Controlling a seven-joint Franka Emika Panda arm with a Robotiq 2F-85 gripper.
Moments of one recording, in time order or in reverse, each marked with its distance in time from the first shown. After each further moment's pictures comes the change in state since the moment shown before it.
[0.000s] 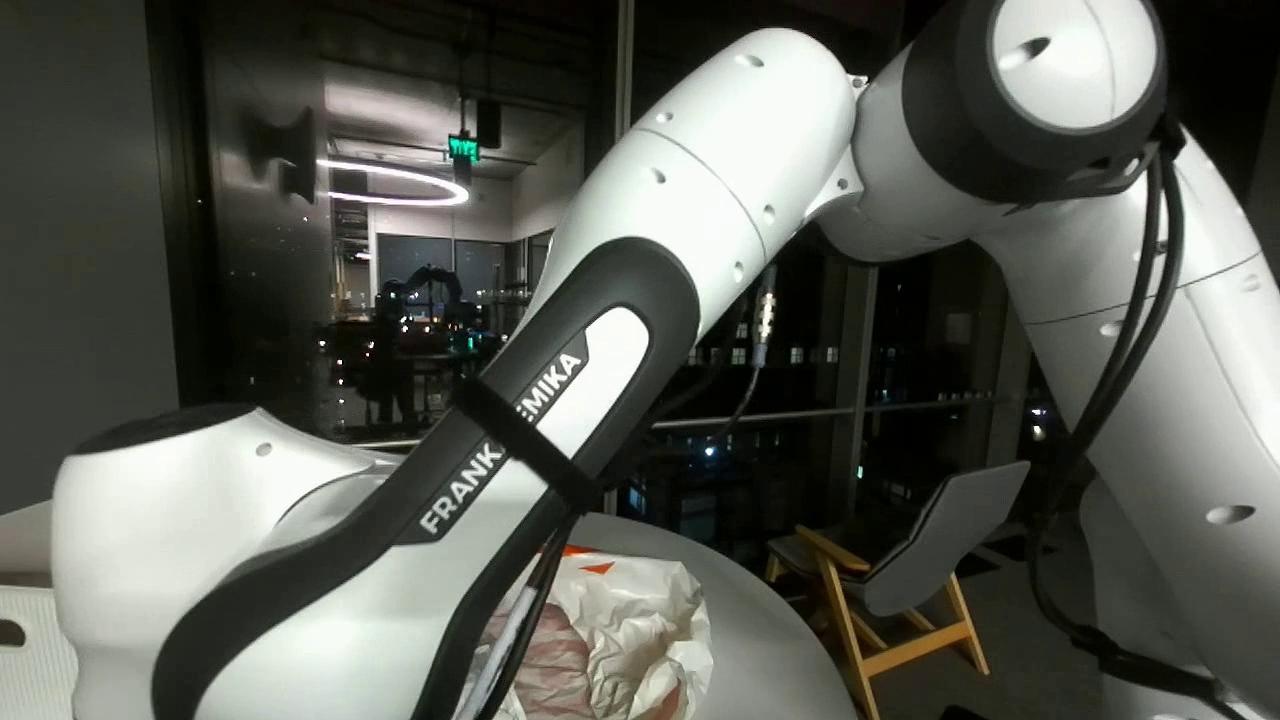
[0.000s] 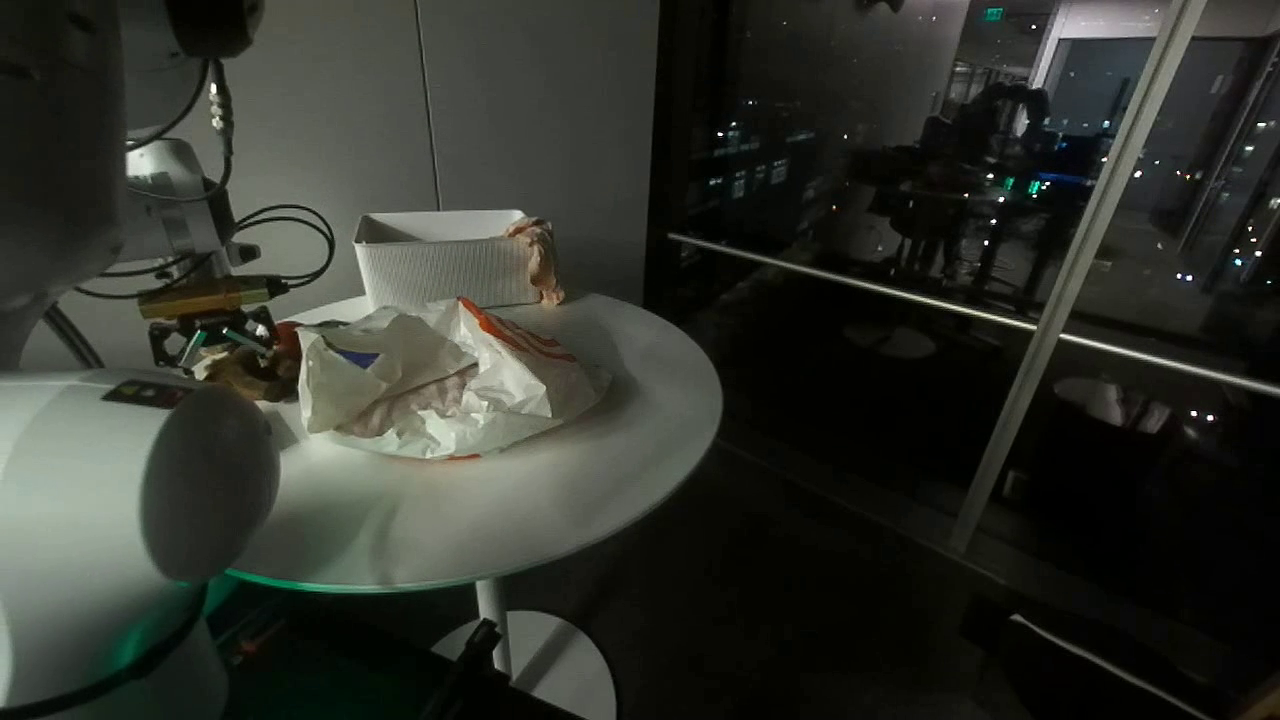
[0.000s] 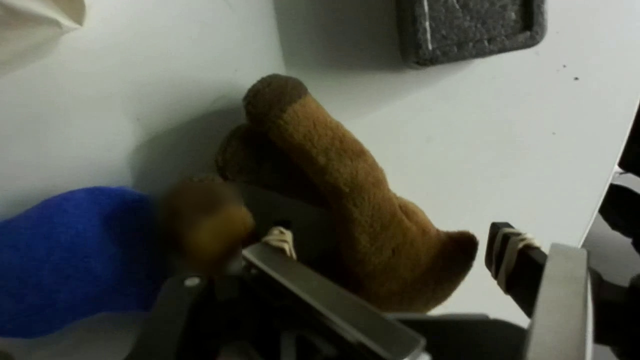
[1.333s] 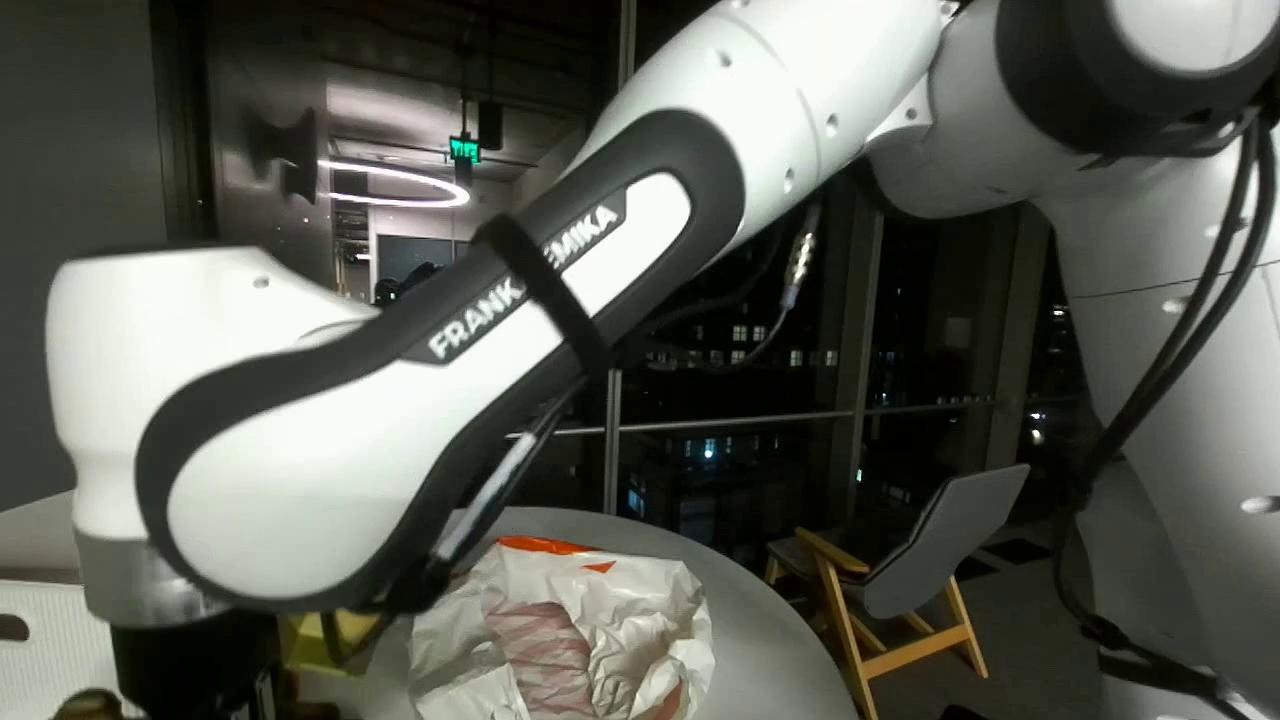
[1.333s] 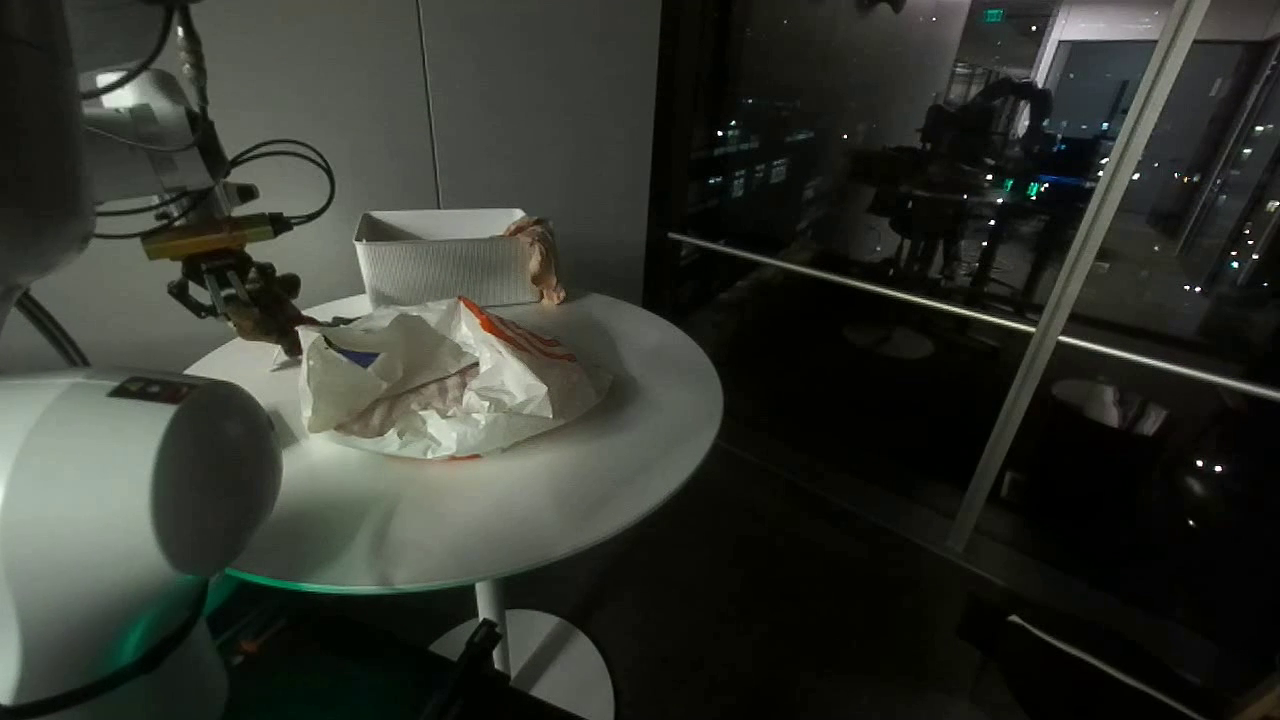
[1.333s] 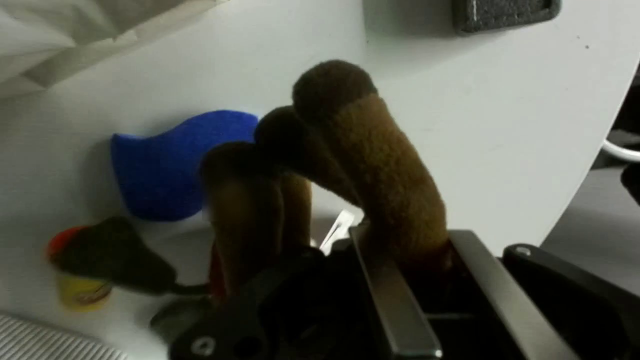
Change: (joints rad) arm 0.032 -0.152 -0.056 0.039 0.022 -0.101 -0.056
